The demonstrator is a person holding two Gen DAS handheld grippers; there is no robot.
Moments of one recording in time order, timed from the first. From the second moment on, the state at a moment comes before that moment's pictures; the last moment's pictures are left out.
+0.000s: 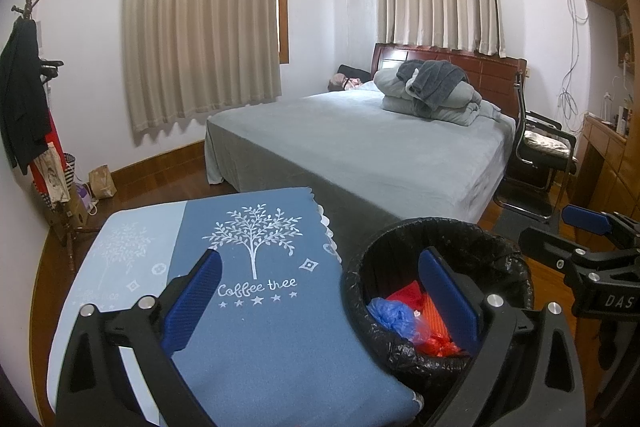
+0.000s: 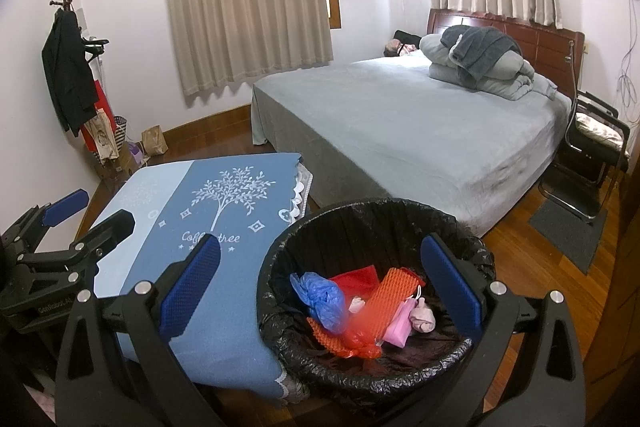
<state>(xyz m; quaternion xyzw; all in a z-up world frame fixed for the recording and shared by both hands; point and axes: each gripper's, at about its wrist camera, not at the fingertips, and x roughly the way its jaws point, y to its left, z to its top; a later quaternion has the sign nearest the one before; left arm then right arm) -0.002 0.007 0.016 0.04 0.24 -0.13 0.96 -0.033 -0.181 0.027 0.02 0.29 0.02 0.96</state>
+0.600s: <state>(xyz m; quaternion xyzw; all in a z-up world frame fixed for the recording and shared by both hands) -0.004 0.006 0.012 0.04 0.24 -0.13 0.96 -0.033 -0.182 0.028 0.02 0.29 0.02 0.96</state>
